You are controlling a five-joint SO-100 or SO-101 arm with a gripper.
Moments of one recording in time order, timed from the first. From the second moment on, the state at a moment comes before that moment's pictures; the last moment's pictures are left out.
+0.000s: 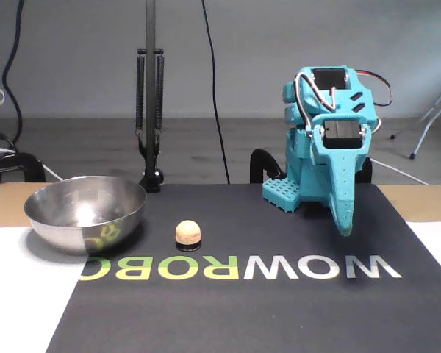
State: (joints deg) arm 1.4 192.1 176.9 47.7 -0.3
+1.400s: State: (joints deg) arm 3.3 110.8 92.6 89.3 -0.3
